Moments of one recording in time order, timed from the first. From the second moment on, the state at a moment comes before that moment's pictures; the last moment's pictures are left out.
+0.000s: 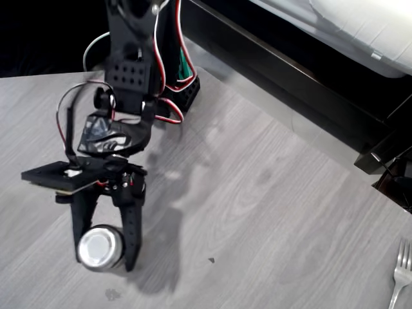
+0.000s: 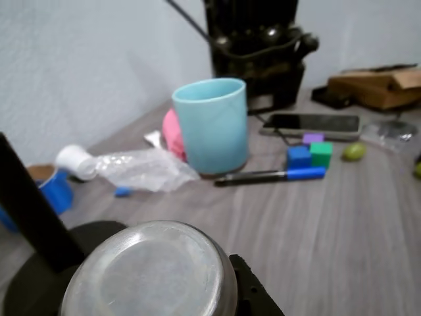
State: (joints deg) arm 11.8 116.1 162.0 -38.8 -80.0
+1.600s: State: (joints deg) arm 11.2 55.7 149.3 -85.3 -78.0
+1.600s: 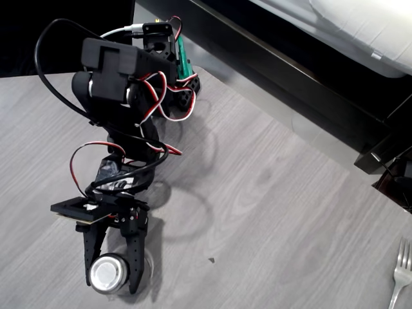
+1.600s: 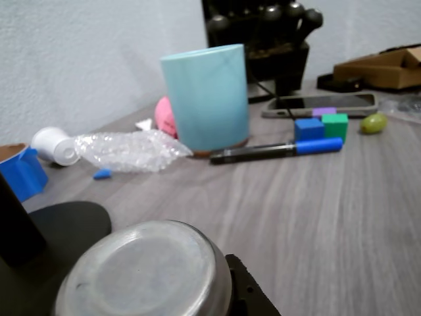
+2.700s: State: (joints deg) arm -0.4 150.8 147.1 48.3 3.7
